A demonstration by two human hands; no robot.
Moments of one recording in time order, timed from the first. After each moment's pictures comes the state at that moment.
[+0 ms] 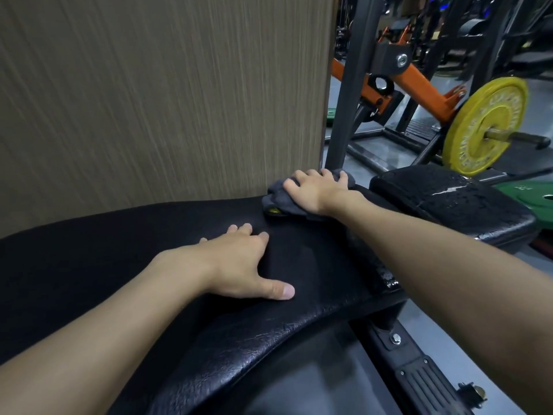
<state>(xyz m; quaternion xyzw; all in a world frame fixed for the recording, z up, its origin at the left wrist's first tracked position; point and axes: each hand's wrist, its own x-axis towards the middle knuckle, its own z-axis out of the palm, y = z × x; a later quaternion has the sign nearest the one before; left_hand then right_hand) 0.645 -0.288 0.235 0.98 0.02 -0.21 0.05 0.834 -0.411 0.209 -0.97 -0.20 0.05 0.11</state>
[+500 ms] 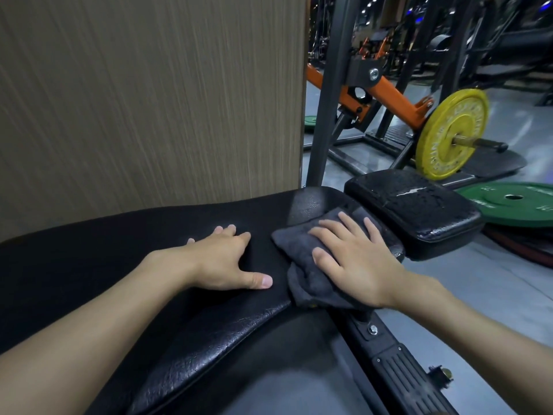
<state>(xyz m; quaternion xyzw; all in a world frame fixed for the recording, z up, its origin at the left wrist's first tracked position) 0.638 -0.288 0.237 0.98 0.03 -0.20 0.07 0.688 -0.529 0.199 -0.95 -0.29 -0.04 0.07</state>
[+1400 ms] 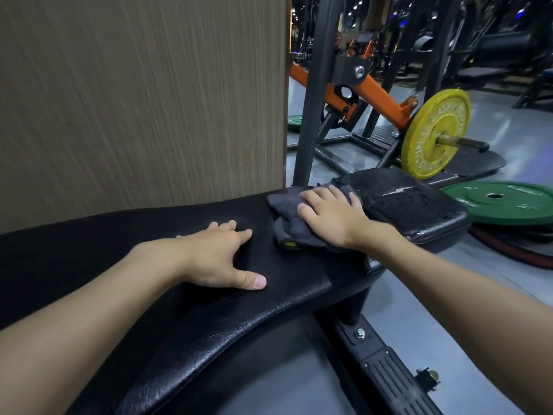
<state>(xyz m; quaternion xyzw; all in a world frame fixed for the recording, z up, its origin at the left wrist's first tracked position) 0.675 -0.296 0.226 0.98 -0.01 -0.21 0.05 0.798 -0.513 0.194 -0.97 -0.21 -0.02 0.15</state>
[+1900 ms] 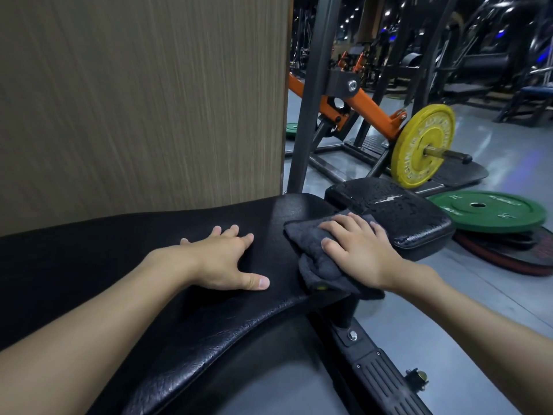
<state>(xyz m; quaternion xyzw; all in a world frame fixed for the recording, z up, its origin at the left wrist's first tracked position) 0.666 -0.302 0.227 0.98 0.00 -0.20 0.07 0.728 -0.556 0.200 -0.97 -0.20 -0.02 0.11</state>
